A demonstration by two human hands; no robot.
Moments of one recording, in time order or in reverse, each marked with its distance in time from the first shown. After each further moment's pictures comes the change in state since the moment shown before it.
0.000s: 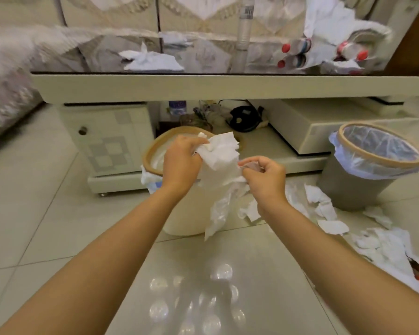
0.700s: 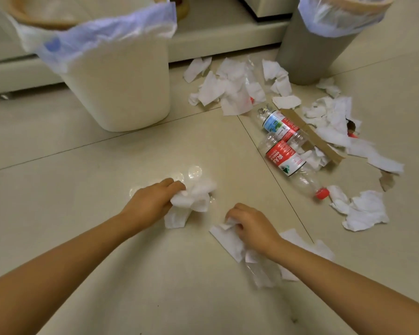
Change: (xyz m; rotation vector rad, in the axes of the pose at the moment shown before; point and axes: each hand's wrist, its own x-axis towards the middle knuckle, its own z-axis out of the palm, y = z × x) left_hand -0.273 -0.089 0.050 0.284 -1.014 0.214; right_hand -0.207 0.242 -0.162 -0.960 -0.656 -0.003
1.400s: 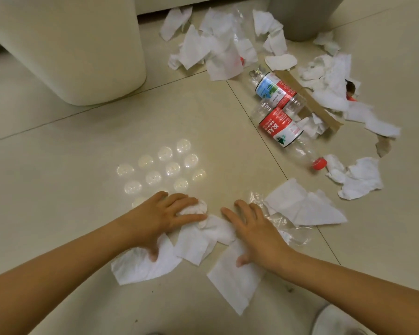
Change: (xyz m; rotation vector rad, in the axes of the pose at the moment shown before) left_hand -0.009 0.012 0.038 0.415 -0.481 0.543; right_hand -0.054 0.001 0.020 -0.328 -0.421 0.153
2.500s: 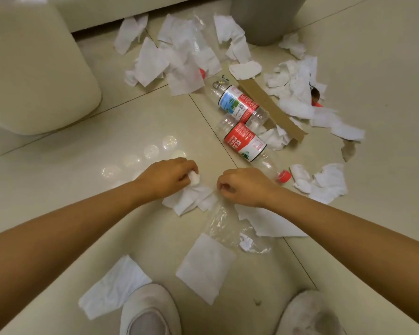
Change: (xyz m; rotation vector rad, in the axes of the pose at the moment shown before) left_hand 0.132 -0.041 -0.090 -0.483 0.260 -0.302; right_hand 0.057 0.100 -0.119 0.054 0.168 -0.153
